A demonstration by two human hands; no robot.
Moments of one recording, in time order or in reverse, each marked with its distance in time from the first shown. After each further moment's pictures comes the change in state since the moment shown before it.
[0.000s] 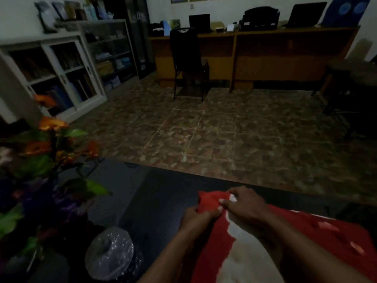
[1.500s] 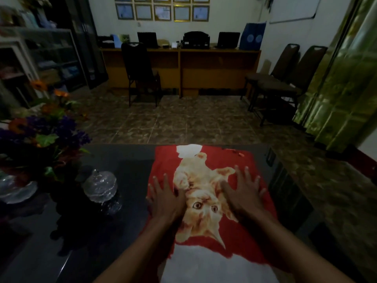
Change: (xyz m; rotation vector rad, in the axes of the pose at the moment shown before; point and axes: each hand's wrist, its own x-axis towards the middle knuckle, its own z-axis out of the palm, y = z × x) left_hand -0.182 -0.122 0.007 0.736 0.212 0.556; right_hand -0.293 0.078 0.039 0.039 0.393 0.366
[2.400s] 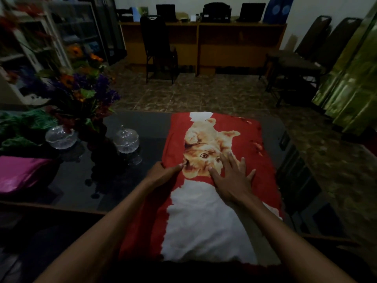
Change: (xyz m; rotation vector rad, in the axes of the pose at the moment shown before) left_hand -0.068 -0.073 -0.036 -0.417 -0.191 -0.219; right_hand -0.125 -0.007 0.026 -0.125 -0.073 -0.235
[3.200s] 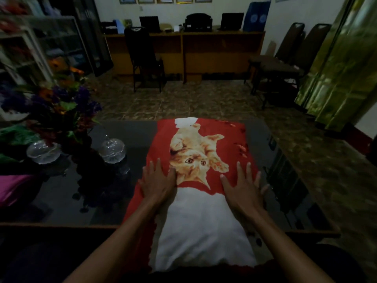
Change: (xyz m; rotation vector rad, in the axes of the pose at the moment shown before) left_hand -0.035 0.020 0.049 0.421 0.283 0.187; right_hand -0.033 0.051 -0.017 0.086 0.125 0.262
